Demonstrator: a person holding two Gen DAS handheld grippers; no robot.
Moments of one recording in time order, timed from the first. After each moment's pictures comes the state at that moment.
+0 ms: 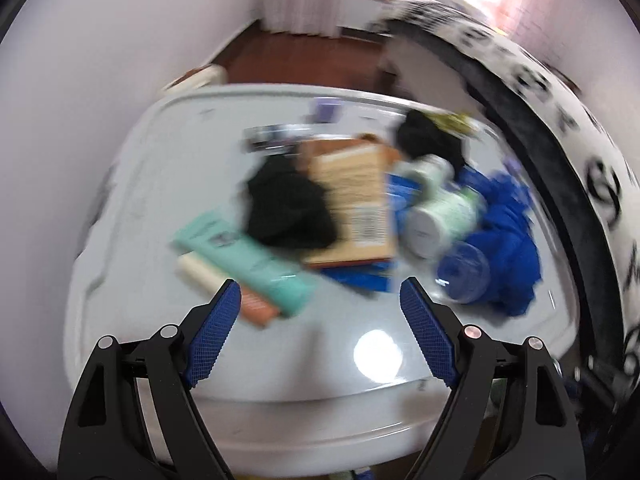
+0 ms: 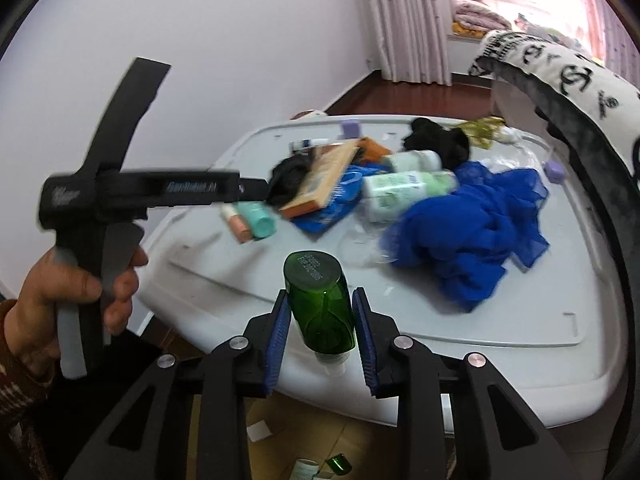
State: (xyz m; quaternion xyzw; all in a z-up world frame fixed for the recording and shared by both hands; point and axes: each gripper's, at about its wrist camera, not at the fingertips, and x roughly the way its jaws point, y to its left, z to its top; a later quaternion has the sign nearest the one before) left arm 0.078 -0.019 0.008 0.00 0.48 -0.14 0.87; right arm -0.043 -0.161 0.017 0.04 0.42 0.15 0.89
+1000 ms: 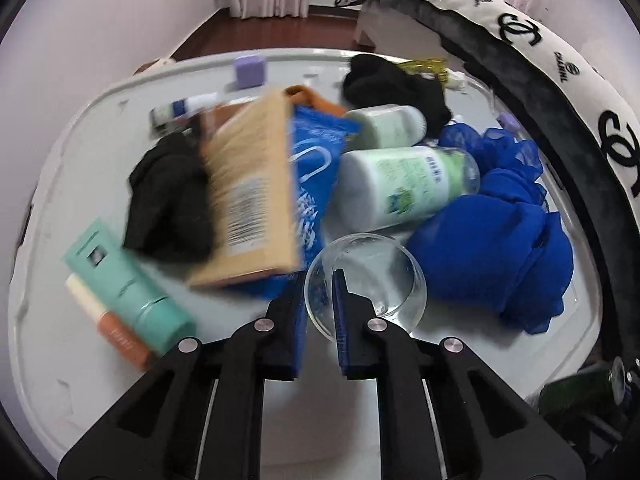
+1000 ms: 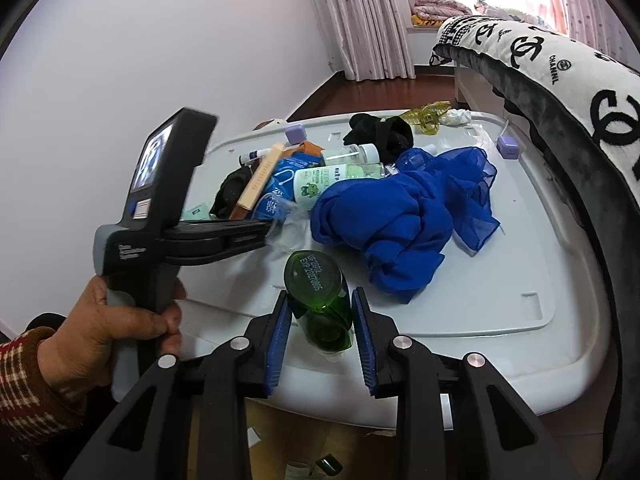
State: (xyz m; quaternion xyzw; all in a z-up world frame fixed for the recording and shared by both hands) left arm 0.110 -0.070 -0.044 0.01 0.51 -0.16 0.85; right arm -0.043 -0.203 0.011 0.08 0.42 0.11 0.90
